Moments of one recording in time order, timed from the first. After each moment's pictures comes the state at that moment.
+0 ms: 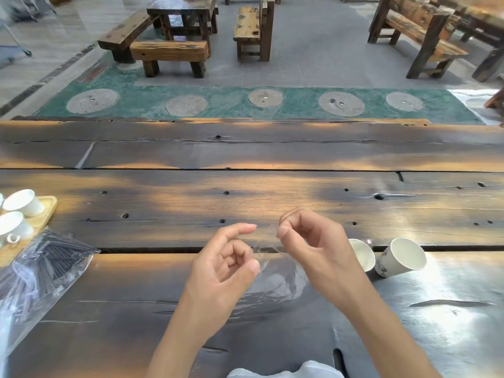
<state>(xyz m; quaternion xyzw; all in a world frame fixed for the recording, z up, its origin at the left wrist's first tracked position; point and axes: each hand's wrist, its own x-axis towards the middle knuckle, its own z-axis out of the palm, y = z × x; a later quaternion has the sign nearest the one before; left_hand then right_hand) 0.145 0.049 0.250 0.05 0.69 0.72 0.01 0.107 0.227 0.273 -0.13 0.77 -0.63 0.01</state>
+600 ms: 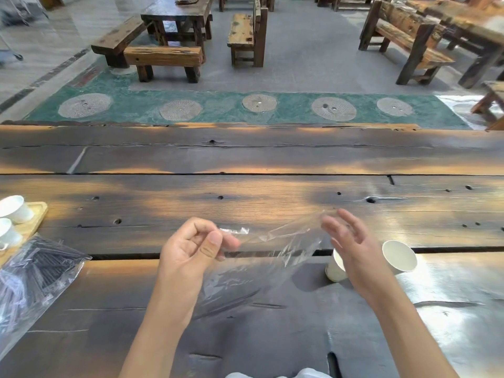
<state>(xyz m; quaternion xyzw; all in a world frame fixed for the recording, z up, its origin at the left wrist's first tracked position) 0.126 0.034 0.256 0.00 0.66 0.74 -0.06 0.083 0.315 0.201 0.08 0.68 -0.73 0.02</state>
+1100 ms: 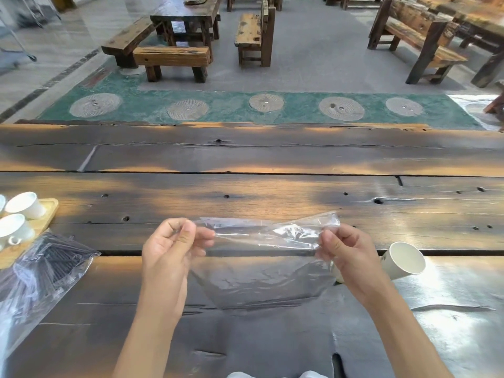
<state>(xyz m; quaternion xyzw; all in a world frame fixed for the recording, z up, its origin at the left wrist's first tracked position) 0.121 0.012 0.244 -0.13 0.63 0.76 -0.12 0.083 0.295 0.202 0.00 0.66 -0.75 0.04</state>
